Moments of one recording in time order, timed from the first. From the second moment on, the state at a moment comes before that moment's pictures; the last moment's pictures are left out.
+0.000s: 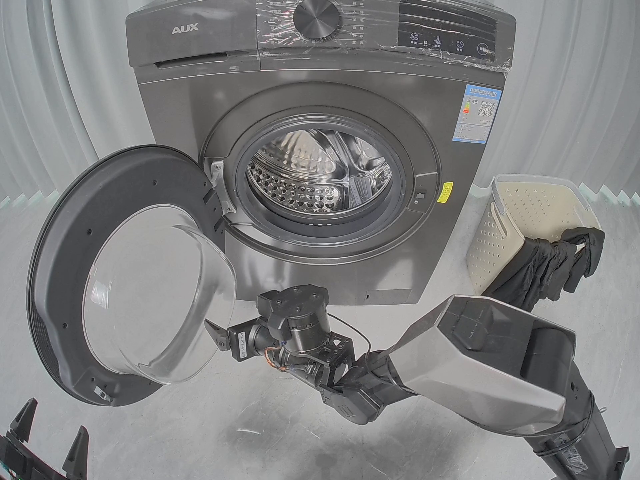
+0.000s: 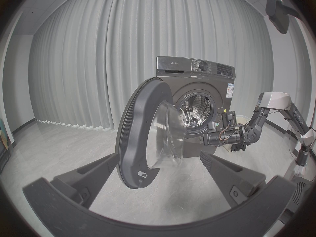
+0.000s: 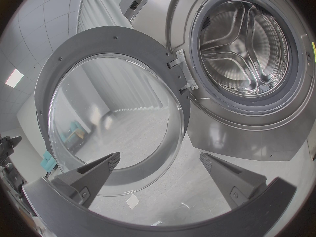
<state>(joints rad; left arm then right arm) 0.00 0.02 -0.02 0.00 -0.03 0.00 0.91 2.55 -1.50 -0.88 -0.08 0.27</state>
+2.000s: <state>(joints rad) 0.00 0.02 -0.02 0.00 -0.03 0.00 0.11 0.49 -0.02 -0.54 0.02 -0.08</state>
